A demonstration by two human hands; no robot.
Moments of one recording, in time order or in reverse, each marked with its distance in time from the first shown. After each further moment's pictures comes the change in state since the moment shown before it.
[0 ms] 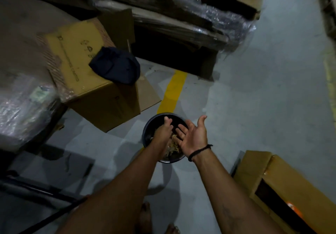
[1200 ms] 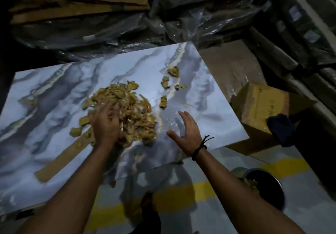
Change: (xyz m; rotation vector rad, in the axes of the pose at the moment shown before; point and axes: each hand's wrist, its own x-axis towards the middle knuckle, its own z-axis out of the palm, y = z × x) left_hand -0.626 -0.074 -0.433 0.335 1.739 0.451; right_hand -0.357 0.292 0.322 -1.586 -1.124 -0.860
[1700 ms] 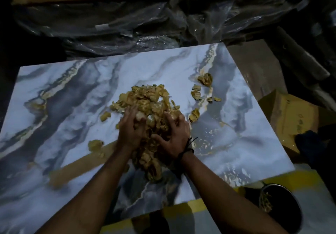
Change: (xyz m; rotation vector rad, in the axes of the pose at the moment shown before) left_hand 0.070 -0.081 0.041 -0.131 -0.312 -0.103; right_hand 0.096 -0.067 0.134 -0.181 0.001 0.000
